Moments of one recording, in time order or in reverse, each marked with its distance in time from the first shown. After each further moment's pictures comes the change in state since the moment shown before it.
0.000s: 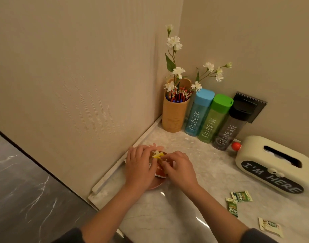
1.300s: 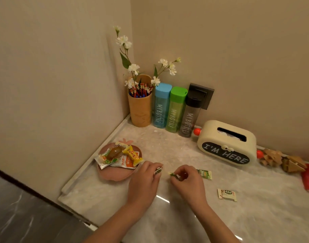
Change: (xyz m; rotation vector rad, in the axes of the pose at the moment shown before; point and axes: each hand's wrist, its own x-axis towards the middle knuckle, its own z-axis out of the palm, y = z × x) left_hand -0.069 0.079 0.044 -0.172 -0.192 0.136; right_hand -0.108 0.065 -0.062 0.186 0.251 0.324
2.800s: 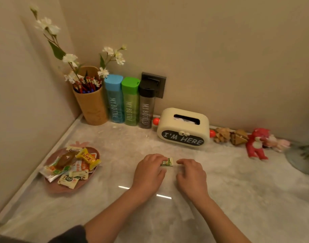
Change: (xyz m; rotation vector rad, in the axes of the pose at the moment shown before) left_hand 0.034 0.080 0.079 0.004 -0.336 0.256; right_hand -0.008 0.063 -0.091 -0.465 0.063 0.140
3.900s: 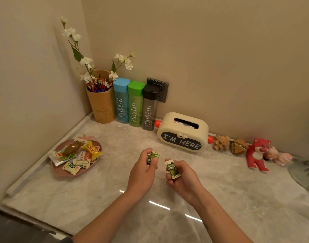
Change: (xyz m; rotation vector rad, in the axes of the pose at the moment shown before) left_hand -0.025 0.026 0.001 -0.529 0.329 -0.333; right_hand -0.007 -0.022 -0.027 1.481 -0.494 0.500
